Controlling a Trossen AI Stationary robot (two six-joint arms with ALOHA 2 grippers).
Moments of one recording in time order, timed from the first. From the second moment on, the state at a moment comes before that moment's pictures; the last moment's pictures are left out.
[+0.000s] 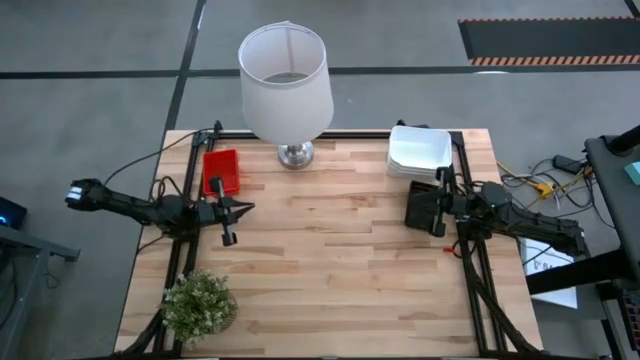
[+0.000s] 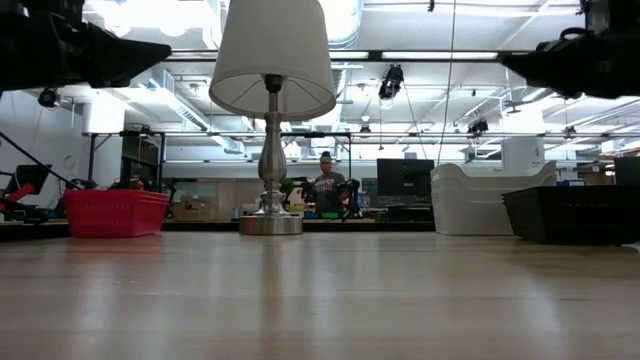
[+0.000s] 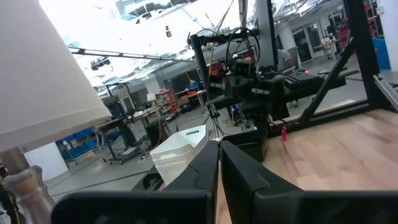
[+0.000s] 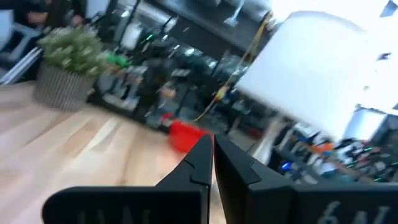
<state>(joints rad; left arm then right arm) -0.22 0.36 0.01 0.54 -0.38 0.43 -0.25 0.00 0.05 0.12 -0.21 -0.44</state>
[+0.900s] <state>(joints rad) -0.22 0.44 0.00 0.54 -0.38 0.43 -0.25 0.02 0.07 0.11 -0.37 -0.37</state>
